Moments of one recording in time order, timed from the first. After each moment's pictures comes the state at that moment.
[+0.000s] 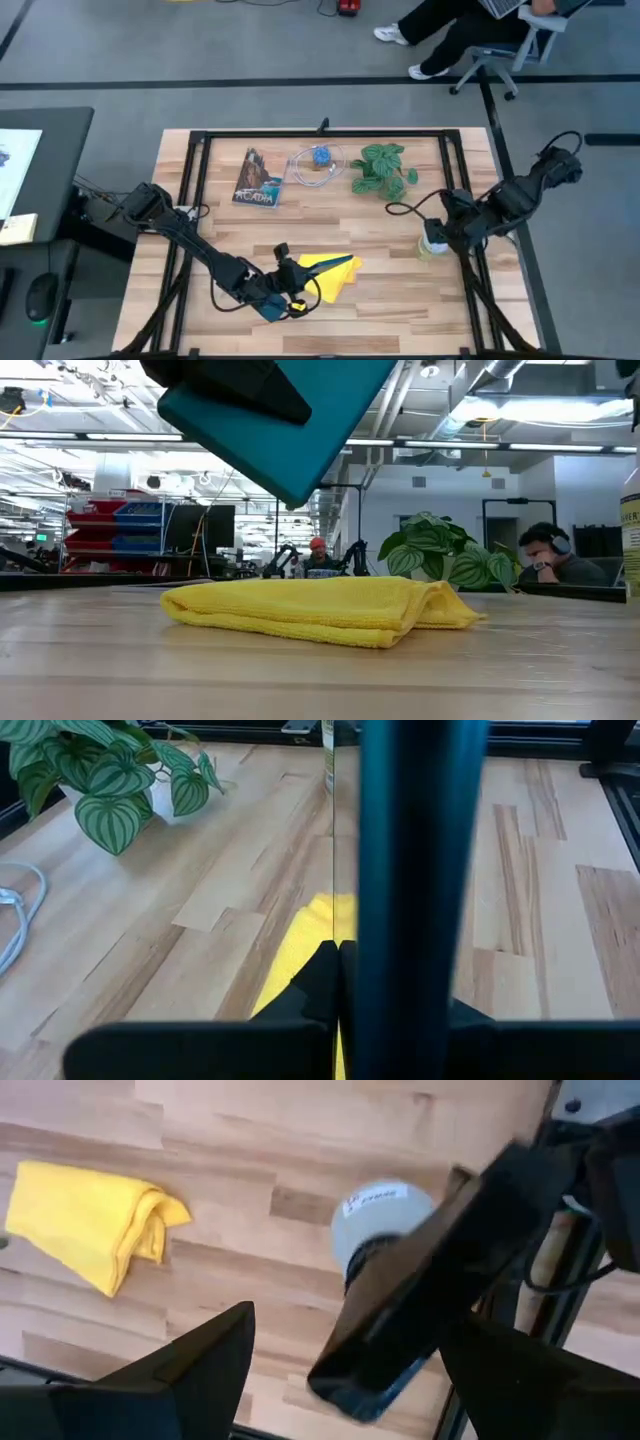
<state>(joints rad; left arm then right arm) -0.62 1.74 1.10 -0.10 -0.85 -0.53 0.54 1.12 1.30 -1.57 0.14 1.93</state>
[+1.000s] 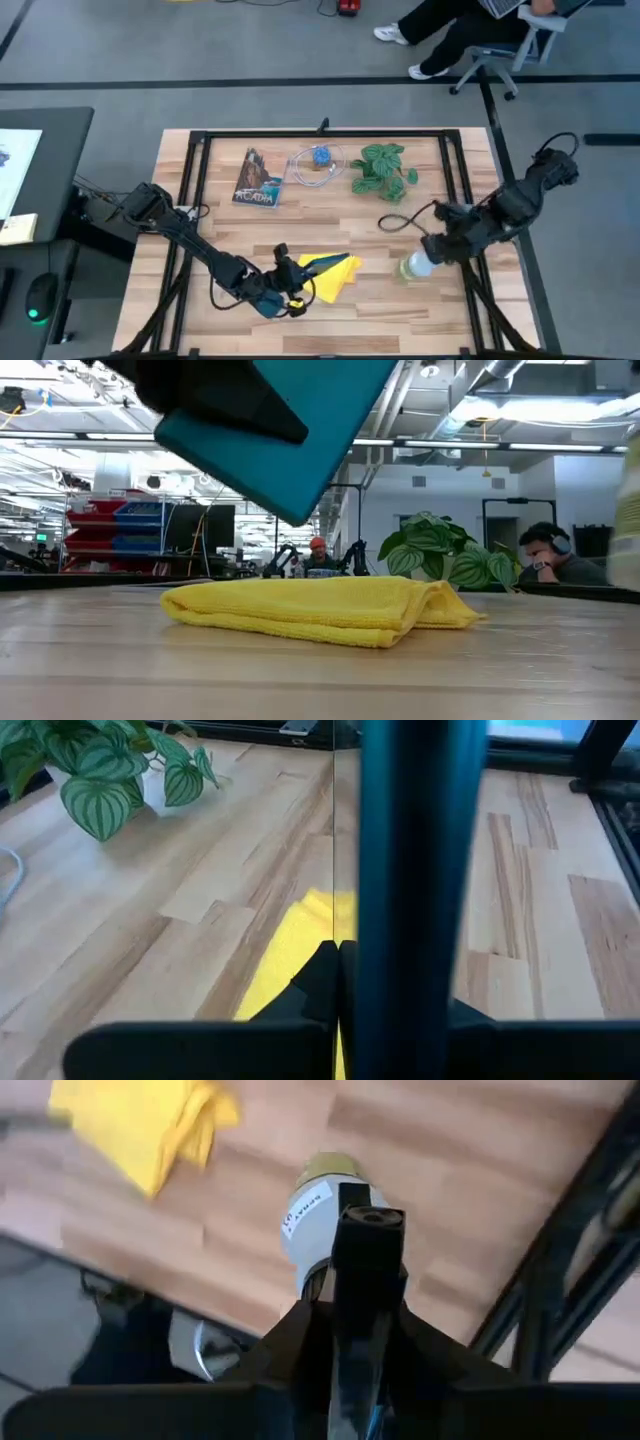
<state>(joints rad) -0.61 1.74 0.96 0.15 -0.84 -0.55 0.64 1.27 1.47 -1.46 0.00 1.87</state>
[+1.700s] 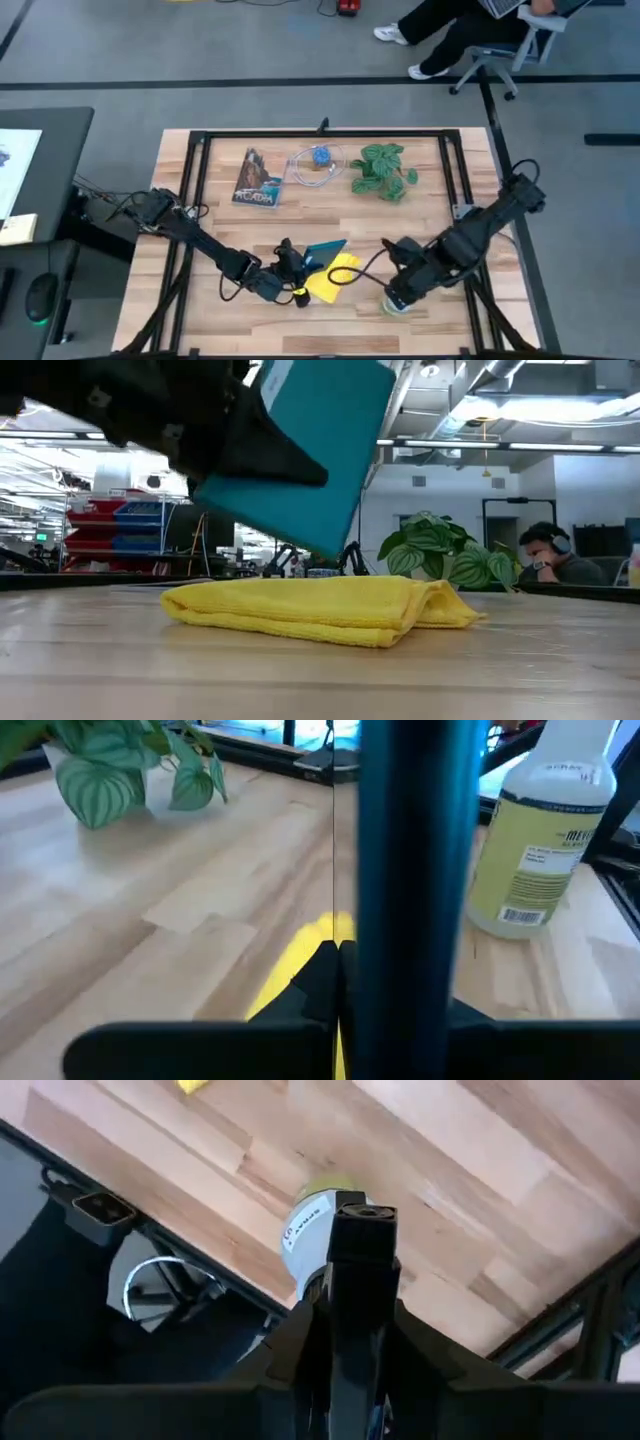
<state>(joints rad) -0.54 1.89 0.82 0.65 -0.82 -0.49 0.61 1.66 1.76 -1.46 -0.06 1.56</state>
